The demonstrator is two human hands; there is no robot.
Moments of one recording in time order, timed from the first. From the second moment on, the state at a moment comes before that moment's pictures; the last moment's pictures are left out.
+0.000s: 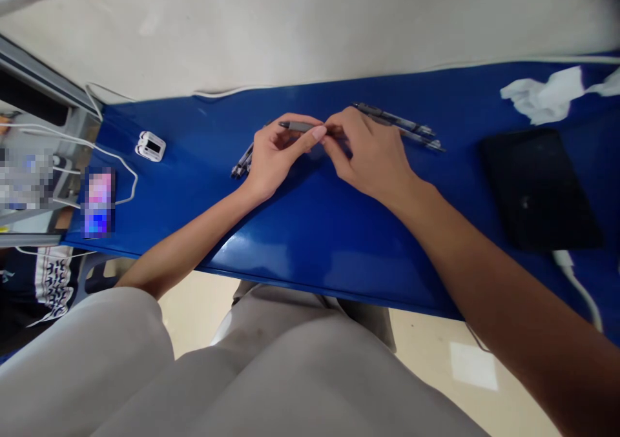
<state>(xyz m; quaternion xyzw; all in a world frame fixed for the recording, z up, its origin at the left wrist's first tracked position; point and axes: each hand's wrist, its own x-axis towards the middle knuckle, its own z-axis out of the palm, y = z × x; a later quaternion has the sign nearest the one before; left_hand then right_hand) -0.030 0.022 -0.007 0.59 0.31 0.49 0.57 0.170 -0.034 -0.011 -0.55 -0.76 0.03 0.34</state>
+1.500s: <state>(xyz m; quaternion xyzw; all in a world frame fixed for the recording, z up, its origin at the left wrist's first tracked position) -0.031 0.023 -0.012 0.61 0.30 0.50 0.54 0.171 -0.032 -0.012 -0.53 -0.76 0.02 0.37</state>
